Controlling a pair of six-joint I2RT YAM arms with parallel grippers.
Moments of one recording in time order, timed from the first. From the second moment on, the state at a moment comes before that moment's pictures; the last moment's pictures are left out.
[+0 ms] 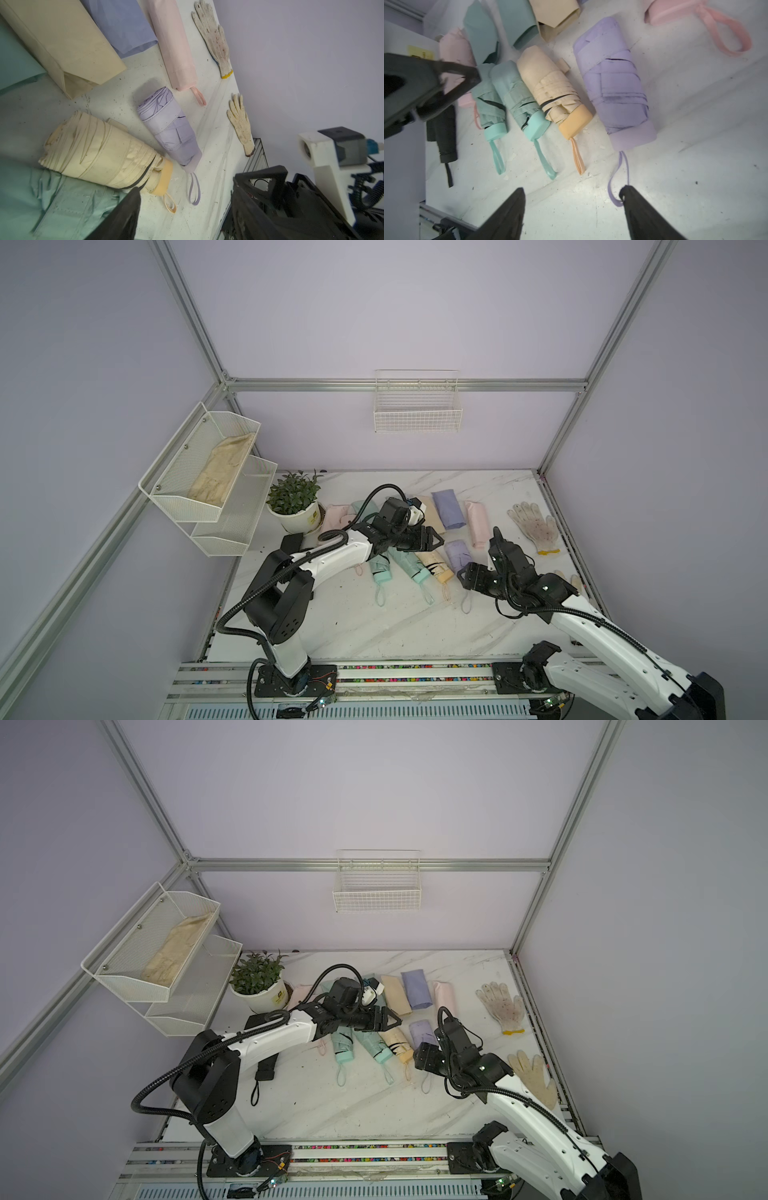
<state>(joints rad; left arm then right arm) -0.67 1.70 1.21 -0.17 0.48 -0.64 0.53 1.00 0.71 -0.65 0.02 0.77</state>
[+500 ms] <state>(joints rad) -0.67 1.62 1.18 -0.21 0.49 -0.58 0.52 1.51 0.91 -0.60 0.25 0.70</state>
